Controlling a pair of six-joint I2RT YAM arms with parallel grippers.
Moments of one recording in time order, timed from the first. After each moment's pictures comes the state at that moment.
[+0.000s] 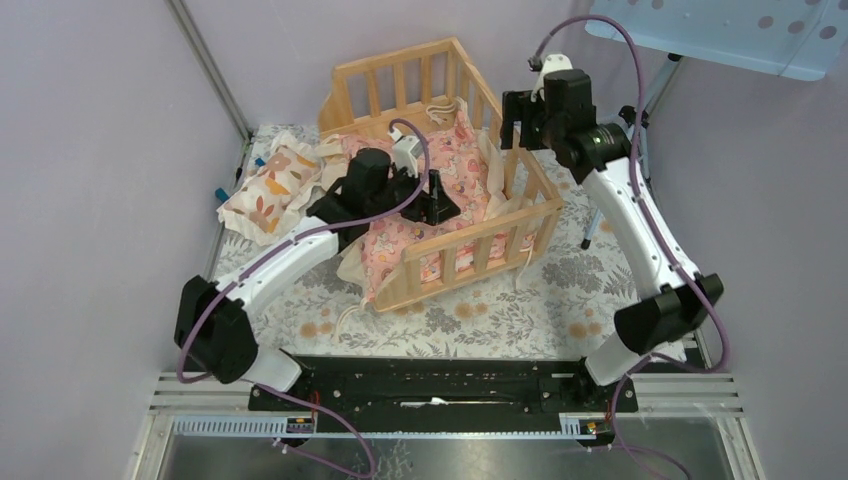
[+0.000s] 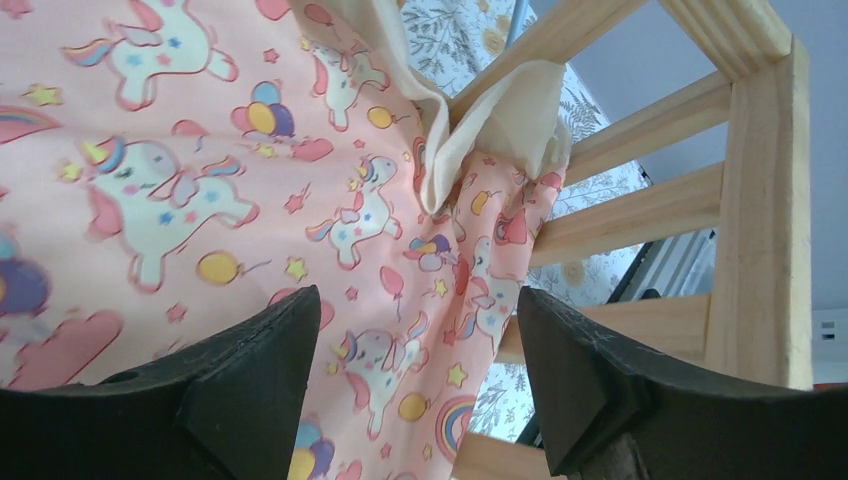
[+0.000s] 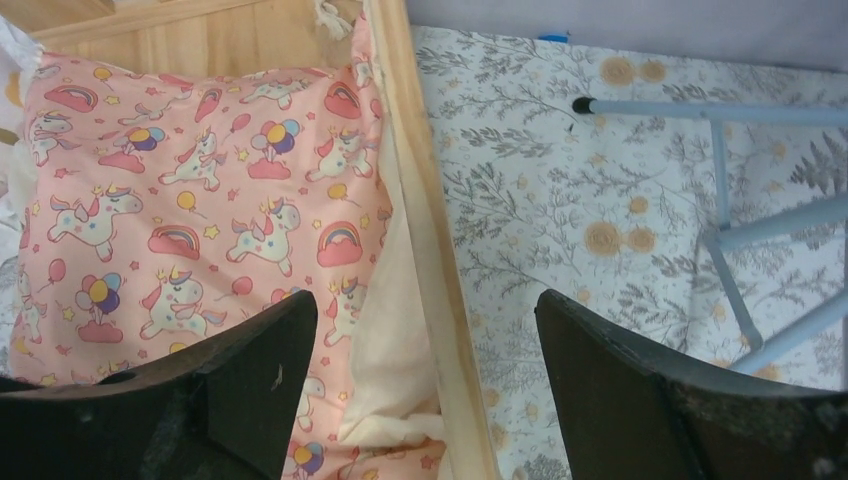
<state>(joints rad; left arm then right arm) -0.61 1.48 1.22 -0.14 0.39 -0.41 0.36 1.56 1.77 -0.71 0.13 0.17</state>
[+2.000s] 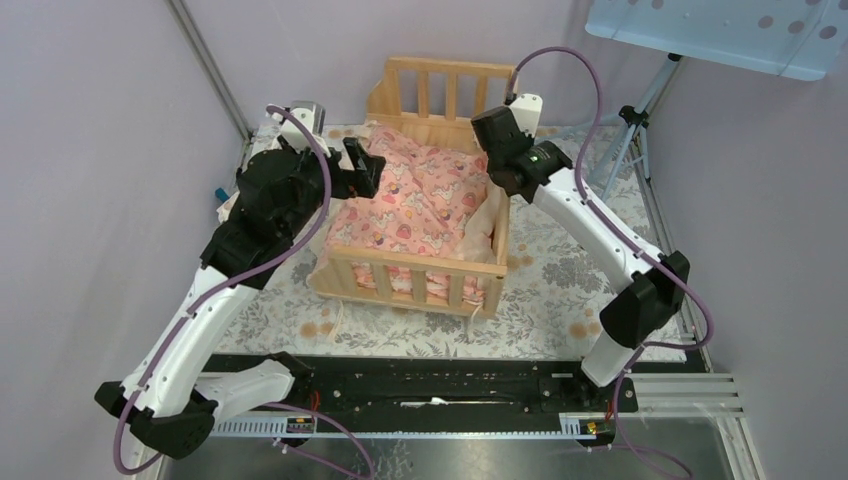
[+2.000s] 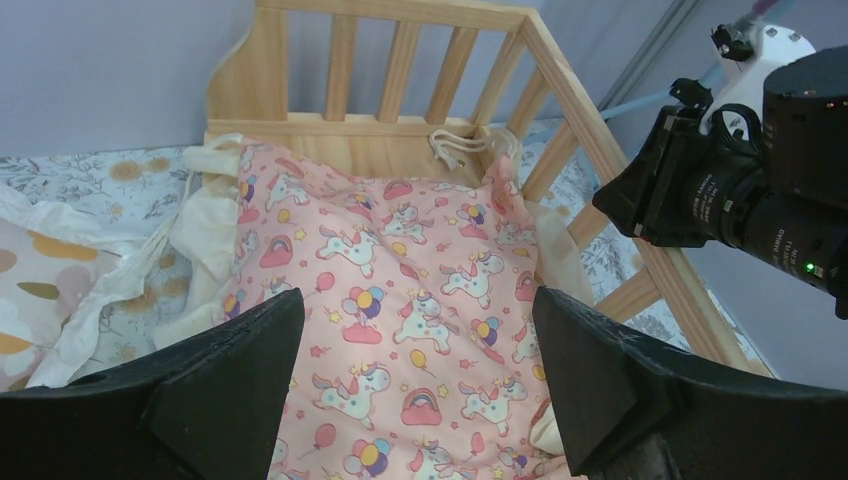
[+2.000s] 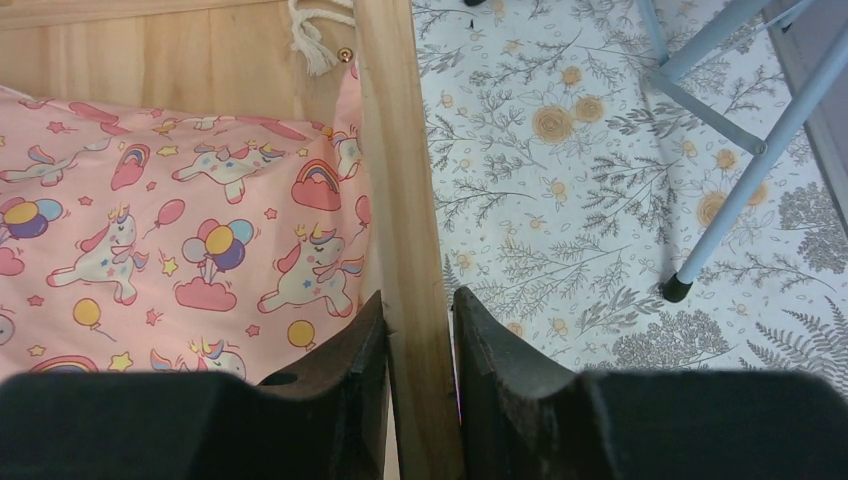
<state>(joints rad) -0.56 1.04 1.37 -0.42 -0.15 -0.28 0.59 1.67 1.72 -0.79 0.68 0.54</state>
